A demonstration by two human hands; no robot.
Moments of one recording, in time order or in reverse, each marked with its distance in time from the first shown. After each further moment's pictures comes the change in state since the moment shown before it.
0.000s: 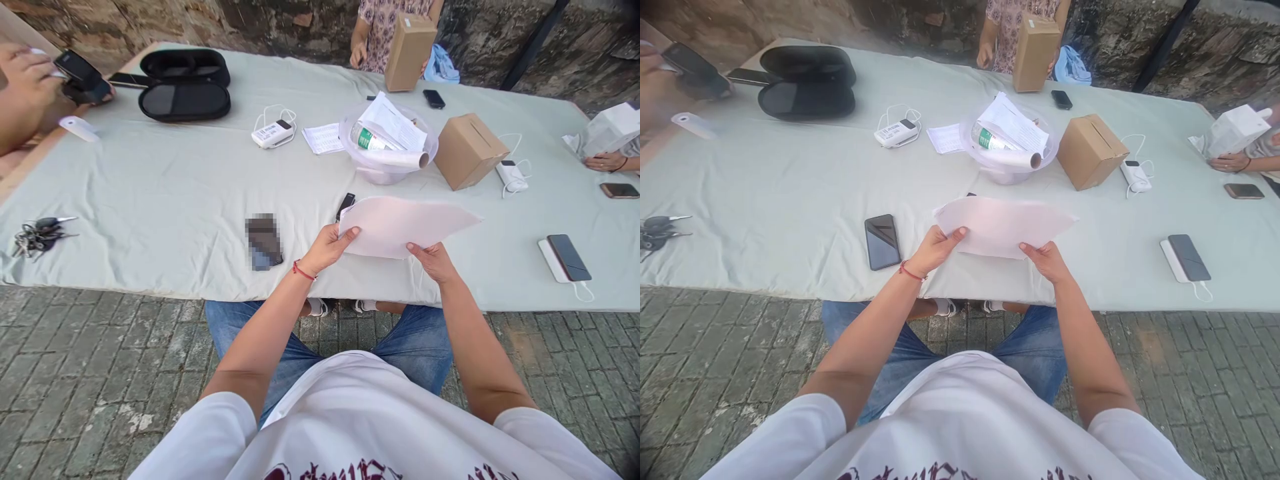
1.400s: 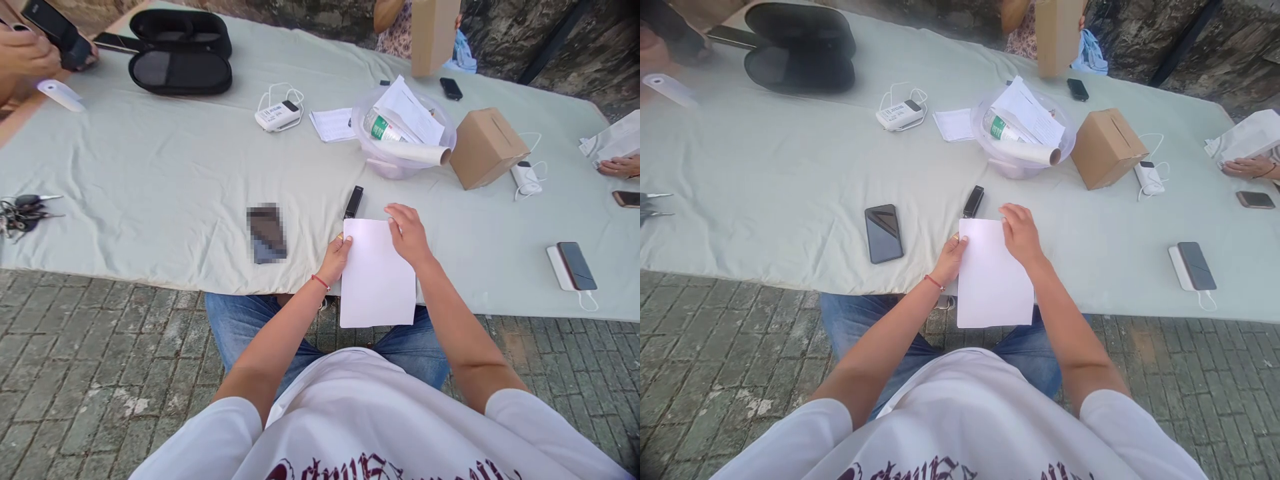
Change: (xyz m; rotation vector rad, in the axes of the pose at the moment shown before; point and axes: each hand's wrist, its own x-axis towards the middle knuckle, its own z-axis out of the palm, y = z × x) left_hand -0.008 -0.094 0.005 -0.346 0.210 -0.204; right_hand 0.058 -0.012 0.065 -0.725 0.000 -0.443
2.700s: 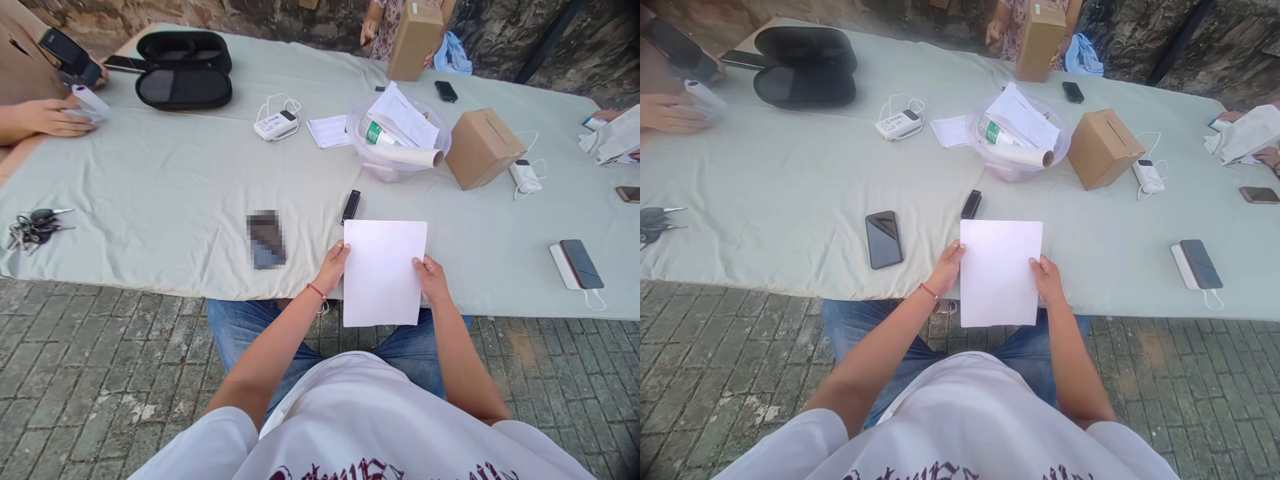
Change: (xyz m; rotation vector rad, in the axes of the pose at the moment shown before) left_hand -0.008 -0.006 -0.004 0.031 0.024 -0.039; right_hand -0.114 0.045 0.002 0.865 0.104 0.695
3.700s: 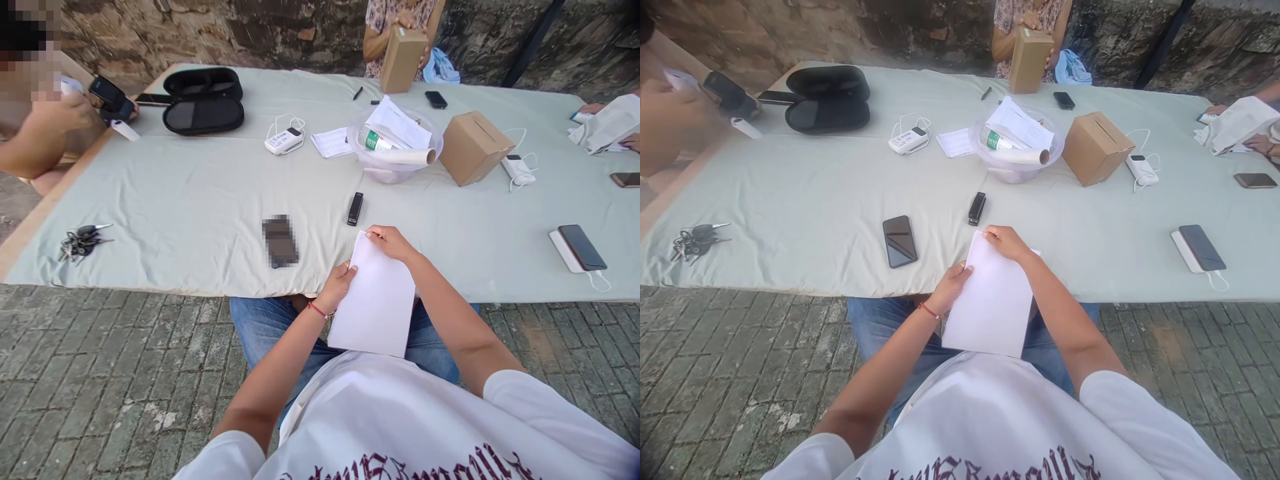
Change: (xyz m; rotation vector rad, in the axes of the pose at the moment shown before) left_hand -0.071 0.018 -0.010 0.100 -0.091 -0.180; right_hand 0.052 -0.069 0.094 -0.660 -0.453 -0.361
